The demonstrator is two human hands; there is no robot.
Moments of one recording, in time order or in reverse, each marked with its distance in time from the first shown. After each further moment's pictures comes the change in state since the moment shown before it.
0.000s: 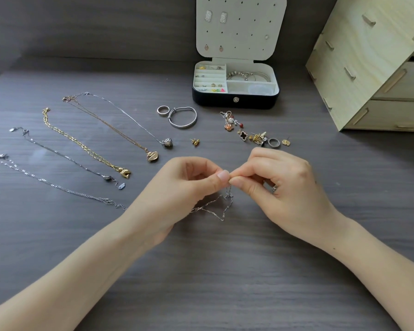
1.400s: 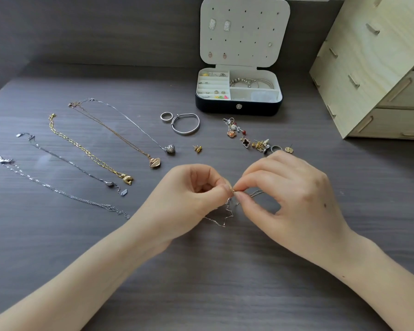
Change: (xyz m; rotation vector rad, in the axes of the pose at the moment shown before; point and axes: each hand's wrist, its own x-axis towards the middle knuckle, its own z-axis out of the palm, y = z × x) left_hand 0.000 0.000 0.003 0.053 0.004 0.053; right_hand -0.001 -0.008 -0.005 -0.267 0.072 -0.130
